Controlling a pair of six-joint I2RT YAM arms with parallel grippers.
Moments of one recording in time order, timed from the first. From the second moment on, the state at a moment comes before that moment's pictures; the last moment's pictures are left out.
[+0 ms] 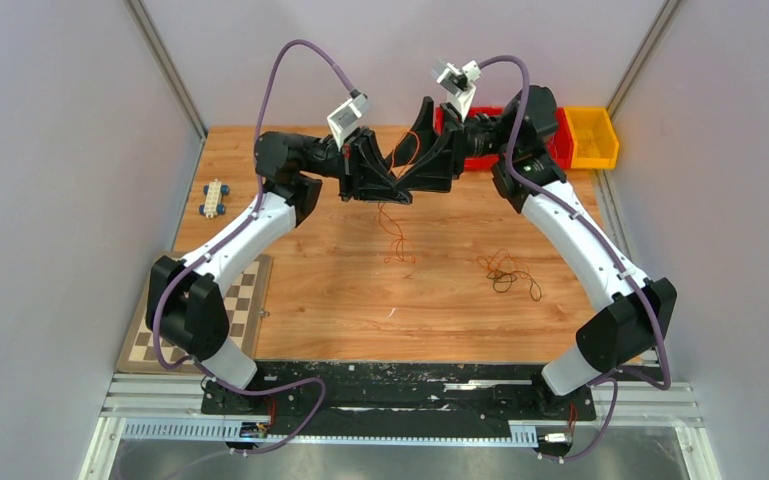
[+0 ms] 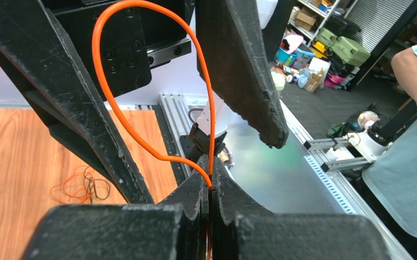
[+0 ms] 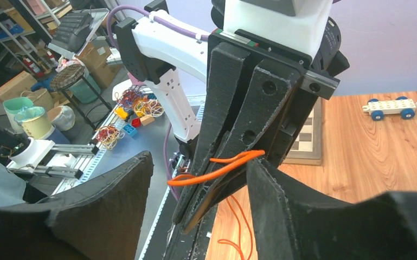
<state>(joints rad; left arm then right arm) -0.50 1.59 1.36 1.02 1.39 -1.09 0.45 1.56 1.60 0.39 -1.34 0.70</state>
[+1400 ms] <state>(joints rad) -0.50 1.59 1.35 1.03 1.39 -1.12 0.37 1.58 1.69 0.51 -1.29 0.83</state>
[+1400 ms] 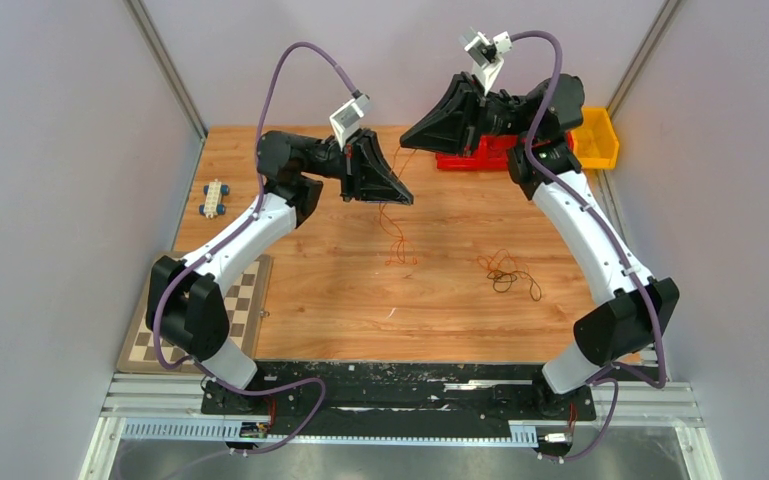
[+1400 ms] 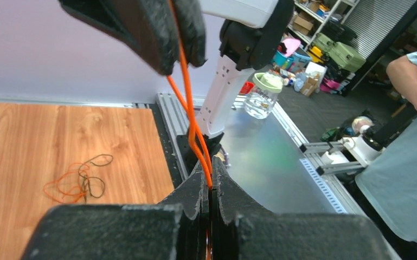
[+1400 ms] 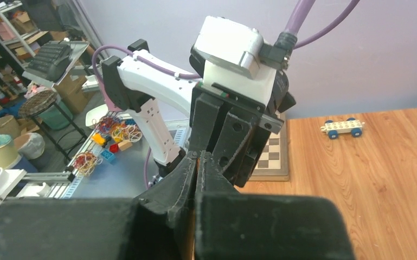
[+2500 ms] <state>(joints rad) -0.35 1.19 1.26 -0.22 0.27 0.03 0.14 1.92 2.13 0.06 -0.63 0.12</state>
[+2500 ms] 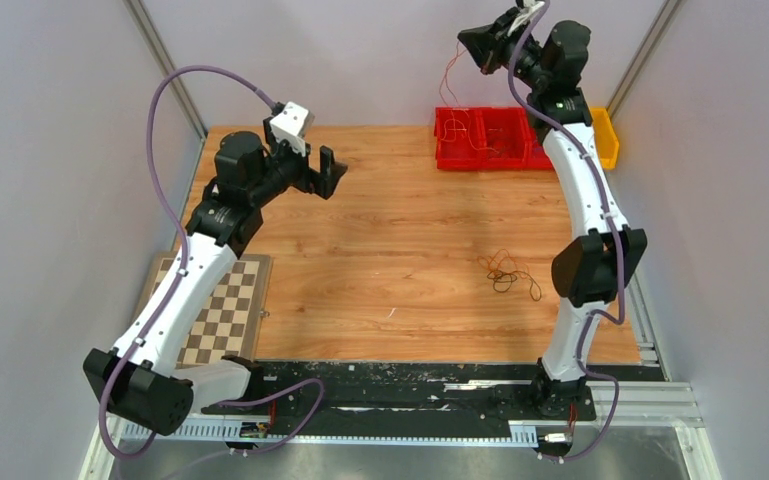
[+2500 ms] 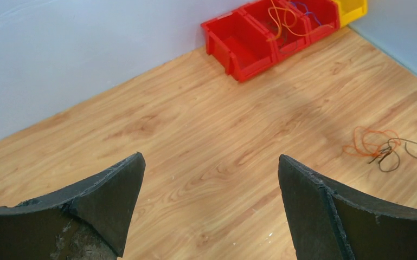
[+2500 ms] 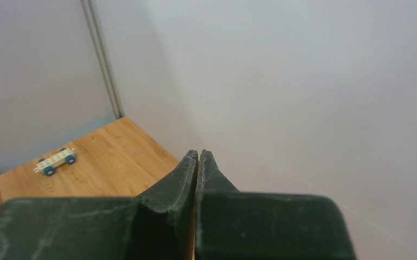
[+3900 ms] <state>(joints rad) -0.30 1.36 1.34 -0.40 0.17 0.13 0.10 2.57 2.13 0.14 -0.40 -0.19</state>
